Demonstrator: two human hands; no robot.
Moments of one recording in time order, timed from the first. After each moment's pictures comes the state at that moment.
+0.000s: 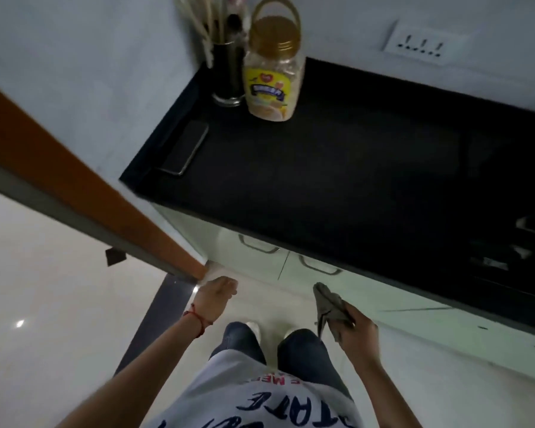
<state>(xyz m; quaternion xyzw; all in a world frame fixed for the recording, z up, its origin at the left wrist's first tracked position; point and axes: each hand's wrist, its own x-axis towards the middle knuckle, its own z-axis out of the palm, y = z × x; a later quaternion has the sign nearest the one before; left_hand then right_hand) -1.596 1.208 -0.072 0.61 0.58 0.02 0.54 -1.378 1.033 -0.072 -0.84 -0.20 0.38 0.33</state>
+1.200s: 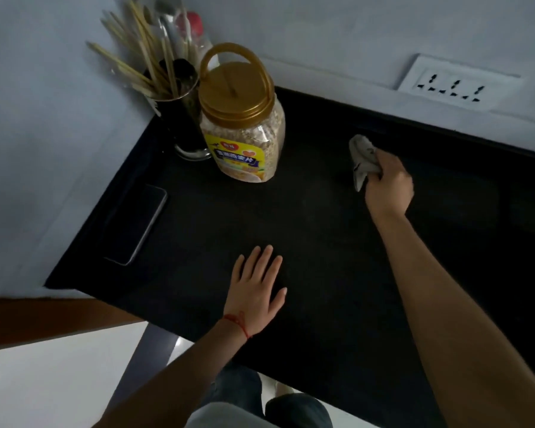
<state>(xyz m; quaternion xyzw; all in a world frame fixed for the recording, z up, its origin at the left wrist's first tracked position) -1.391 1.356 -0.085 0.90 0.41 -0.07 0.11 -1.113 1.401 -0.029 -0.85 -0.38 0.07 0.35</state>
